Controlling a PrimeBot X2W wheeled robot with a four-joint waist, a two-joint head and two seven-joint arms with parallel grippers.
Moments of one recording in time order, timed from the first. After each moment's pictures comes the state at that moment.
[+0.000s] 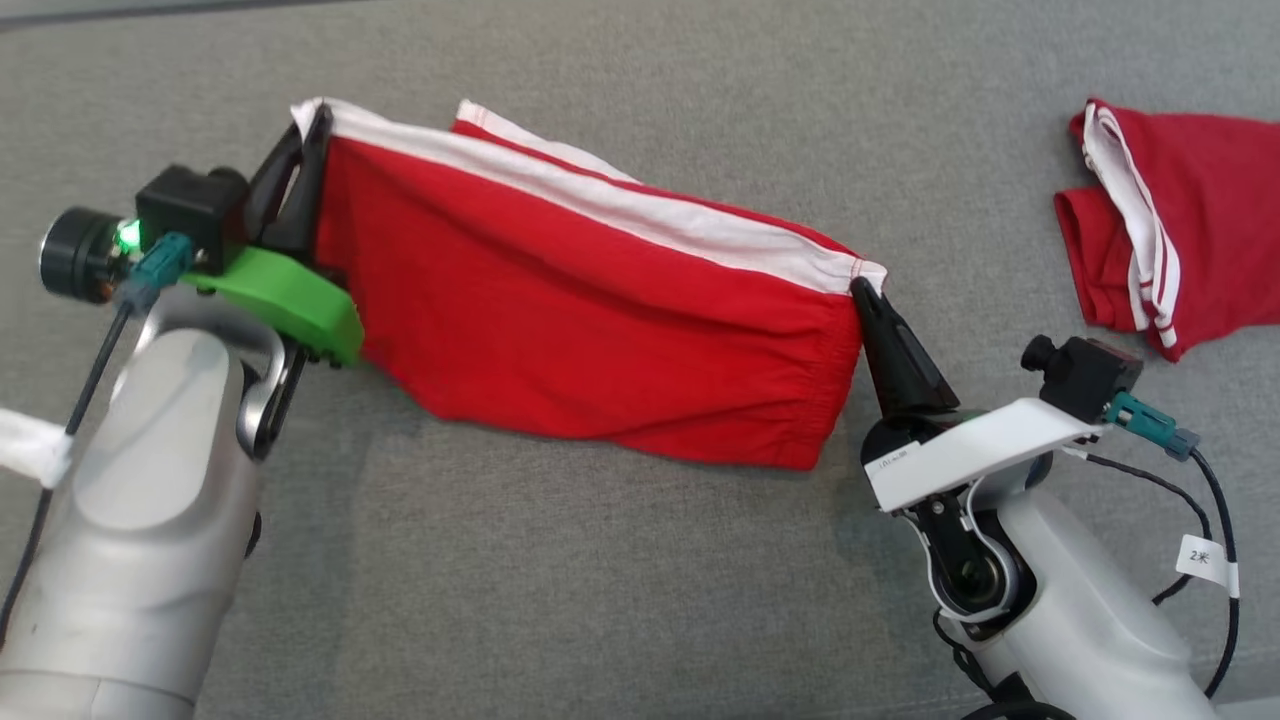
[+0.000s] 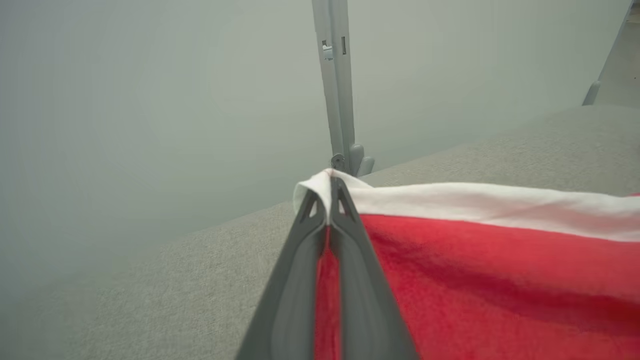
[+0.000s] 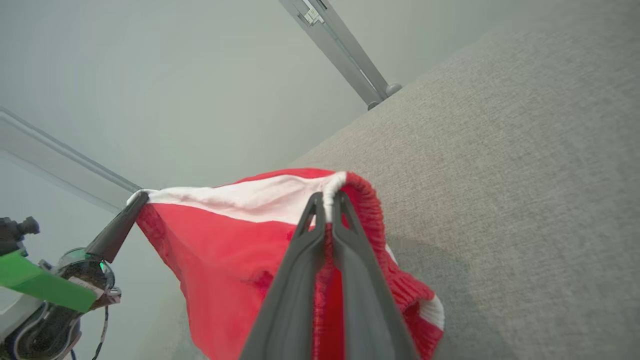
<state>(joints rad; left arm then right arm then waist) -0.76 0.28 -0.36 0.63 -0.31 -0.13 -0.26 -0.39 -0.17 0.40 0.27 0.94 0.13 -0.26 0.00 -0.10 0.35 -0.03</state>
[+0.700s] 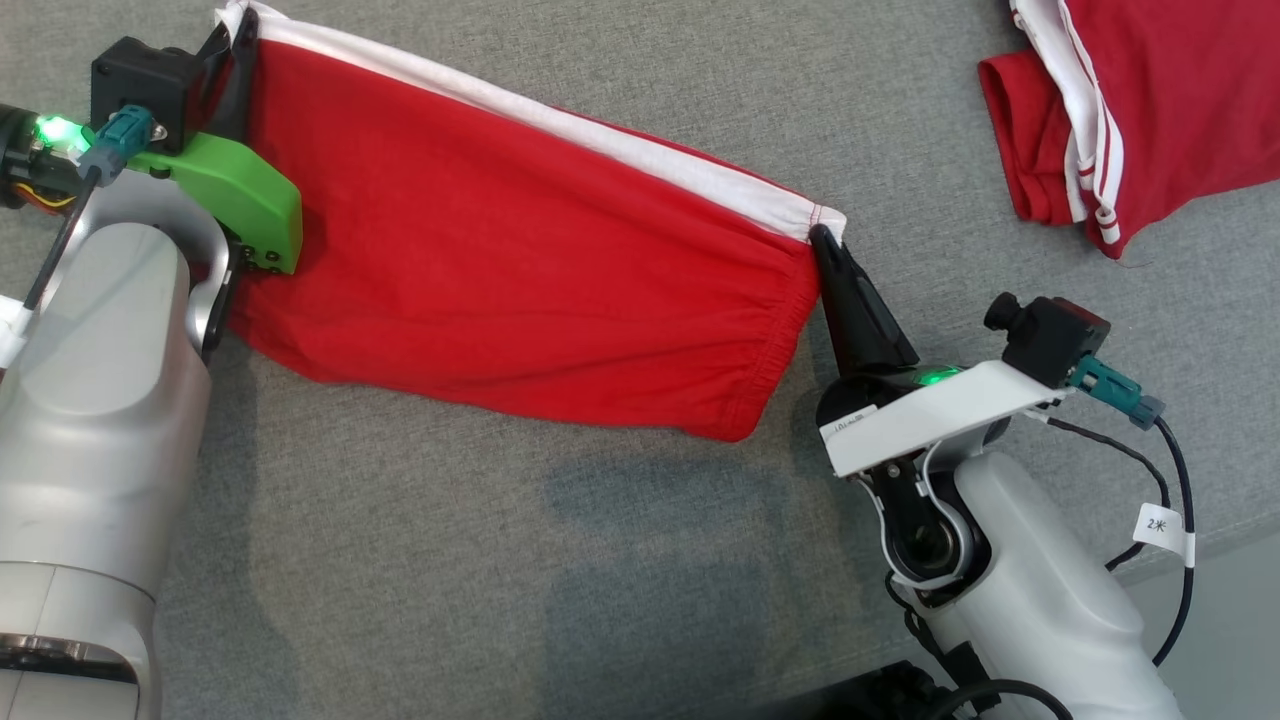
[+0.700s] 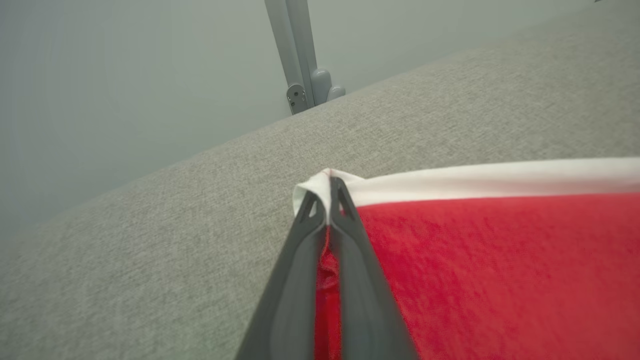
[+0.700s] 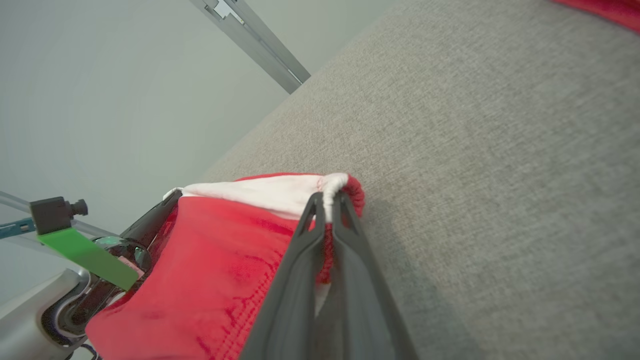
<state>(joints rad) -1.03 0.28 -0.43 0.93 -0.23 -0.10 -0.26 -0.45 -0.06 0.36 0.28 0.86 0.13 -0.26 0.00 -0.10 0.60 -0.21</state>
